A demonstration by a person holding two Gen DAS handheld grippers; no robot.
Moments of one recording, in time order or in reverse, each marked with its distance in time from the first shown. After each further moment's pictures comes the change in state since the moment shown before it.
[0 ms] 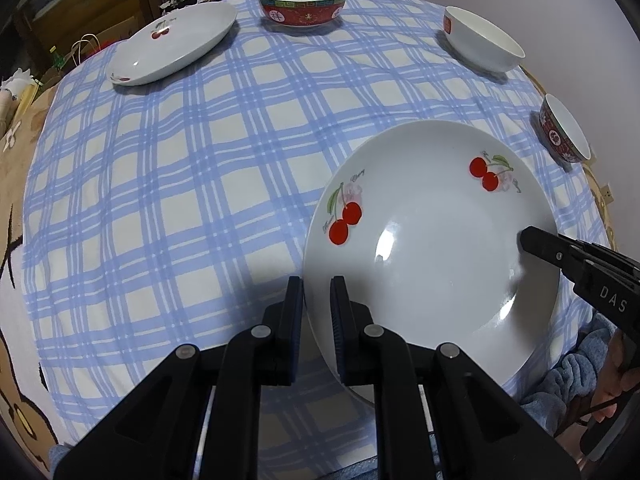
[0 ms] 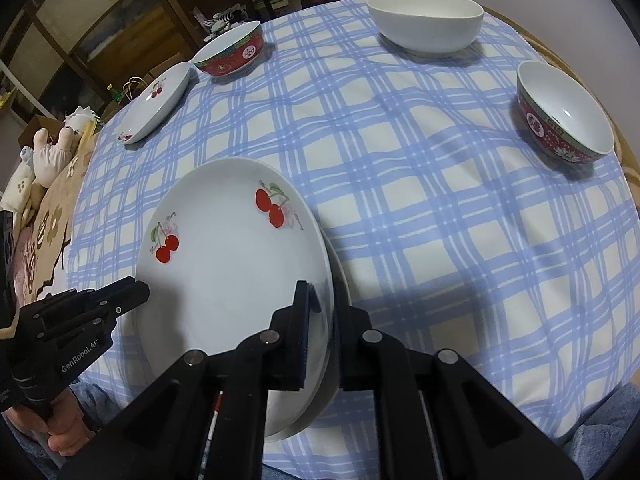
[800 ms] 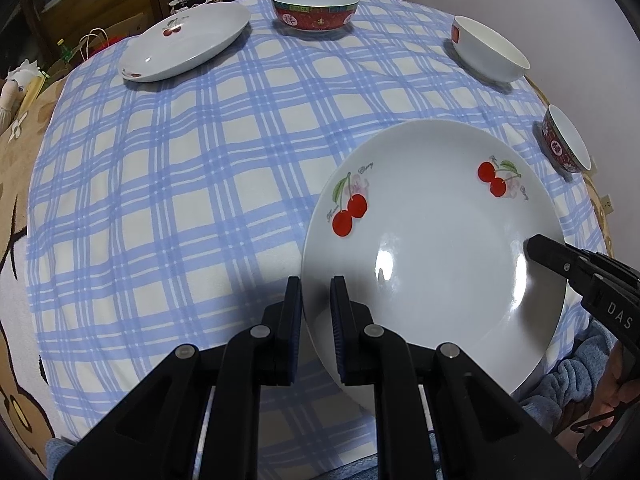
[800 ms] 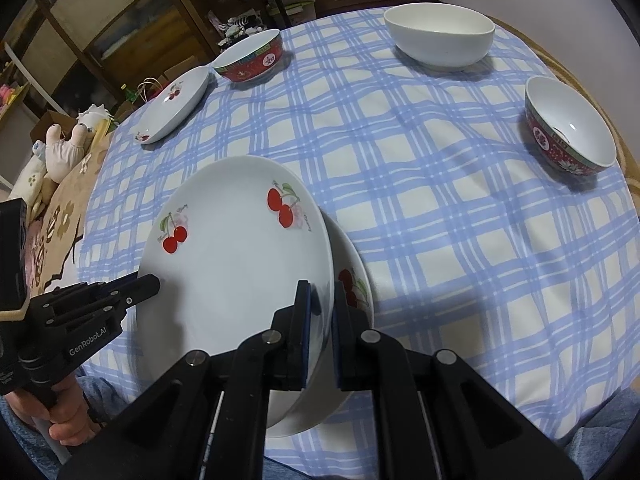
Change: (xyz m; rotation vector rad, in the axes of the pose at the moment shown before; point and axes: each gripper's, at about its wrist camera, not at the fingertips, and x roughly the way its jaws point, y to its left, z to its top) left arm -0.007 0.007 -0.001 -0.029 -0.006 0.001; right arm -0.010 0.008 -0.001 -0.036 -0.024 0.025
